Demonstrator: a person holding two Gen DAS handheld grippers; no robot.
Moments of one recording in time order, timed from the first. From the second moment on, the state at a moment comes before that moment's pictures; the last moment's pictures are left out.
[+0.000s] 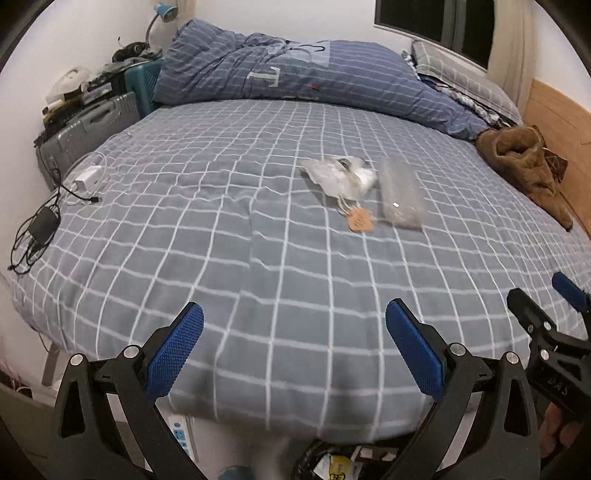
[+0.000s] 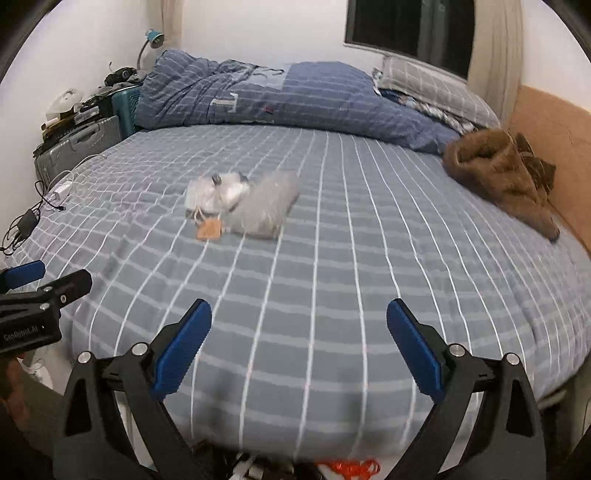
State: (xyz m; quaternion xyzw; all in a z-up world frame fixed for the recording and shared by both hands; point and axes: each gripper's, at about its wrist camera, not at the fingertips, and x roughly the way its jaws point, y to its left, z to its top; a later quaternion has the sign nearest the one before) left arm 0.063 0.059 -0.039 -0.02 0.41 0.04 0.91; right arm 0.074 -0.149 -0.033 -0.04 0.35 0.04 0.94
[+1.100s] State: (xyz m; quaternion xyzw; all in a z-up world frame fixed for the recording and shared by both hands) left arm 0.248 0.075 -0.061 0.01 0.41 0.06 0.91; right arm 0.290 -0.103 -0.104 -0.02 0.44 0.08 0.90
